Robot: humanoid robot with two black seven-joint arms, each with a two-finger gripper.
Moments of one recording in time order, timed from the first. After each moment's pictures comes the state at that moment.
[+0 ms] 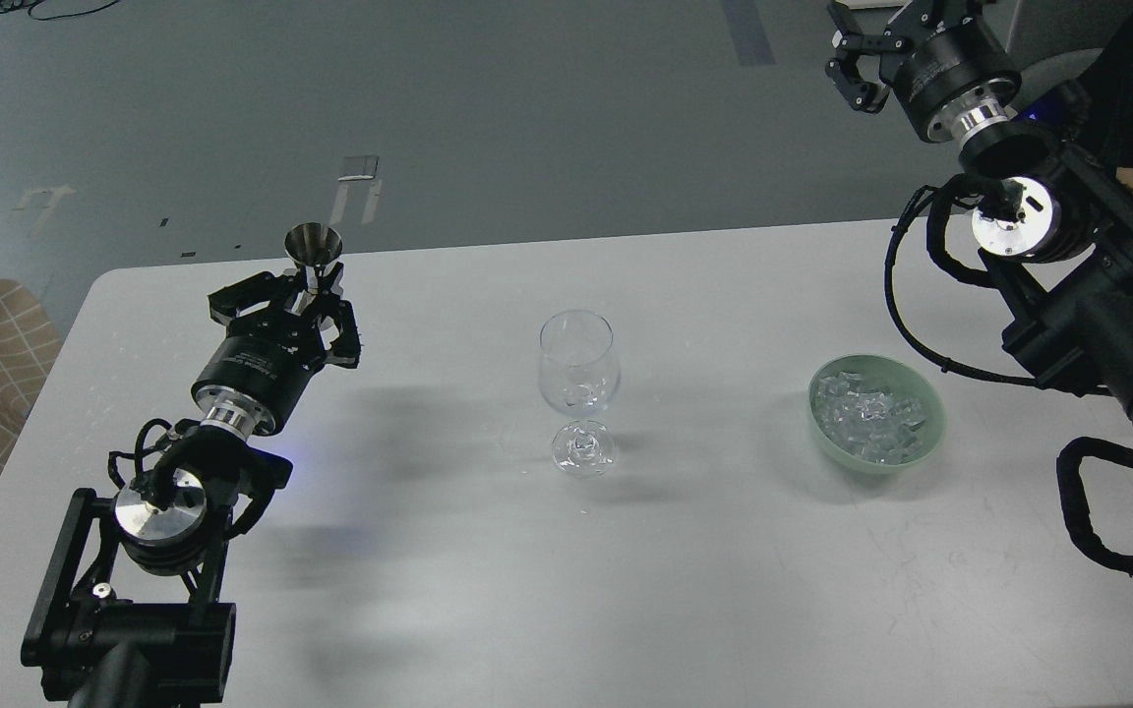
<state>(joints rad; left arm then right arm) -0.16 -0.03 -1.67 -1.40 0.16 -0.04 0.30 0.98 -0.18 1.04 0.53 -0.34 0.34 0.27</state>
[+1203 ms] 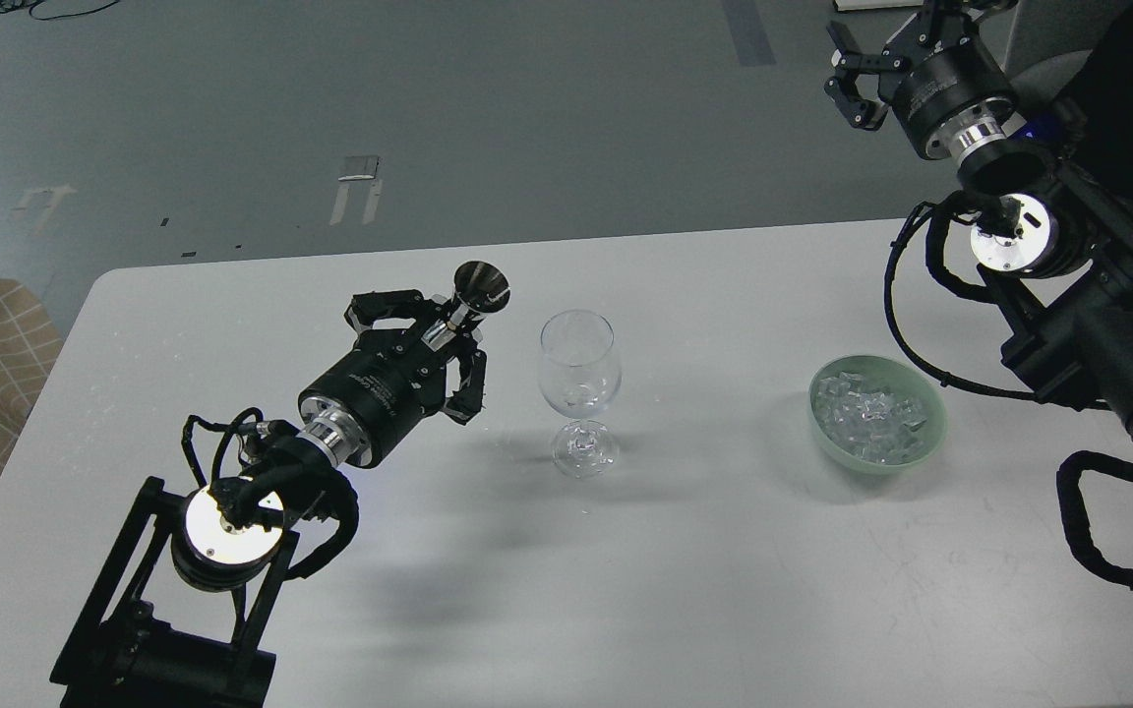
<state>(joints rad) -0.10 0.01 -1.36 -1.71 0.32 0.22 0.40 0.95 -0.18 1.05 0.54 -0.34 0.34 0.27</state>
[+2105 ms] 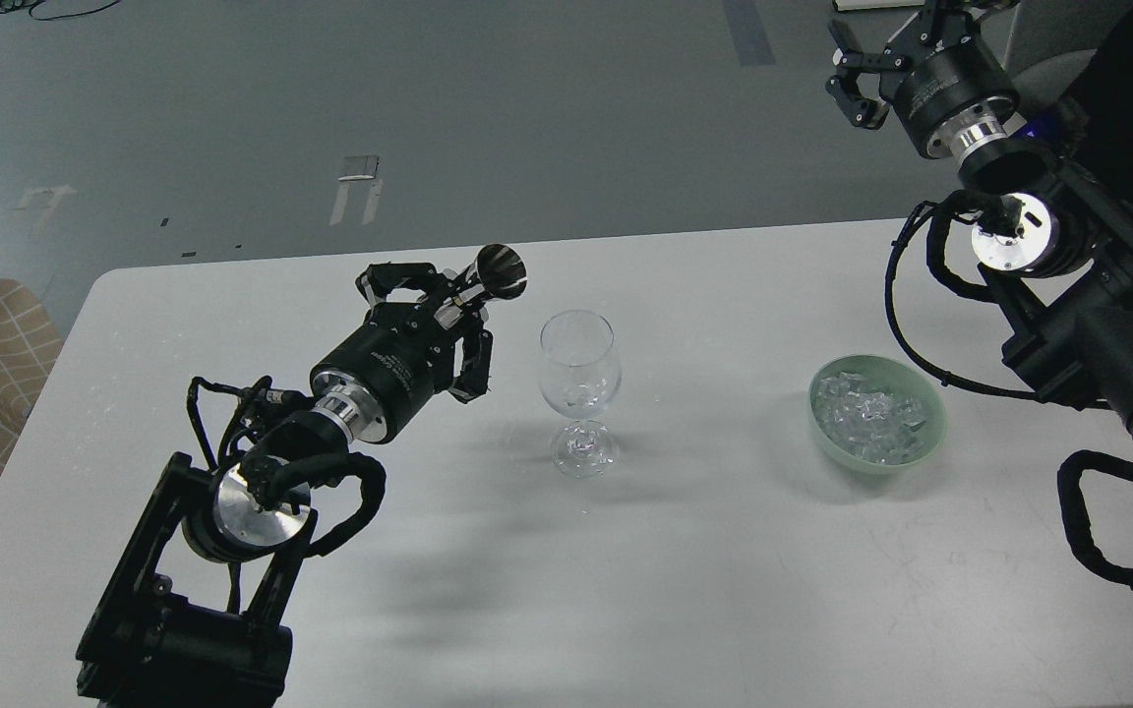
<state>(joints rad) -0.16 -0.01 -1.32 -1.71 0.51 0.22 0.41 0.95 -0.18 1.05 0.54 -0.34 0.34 0.27</state>
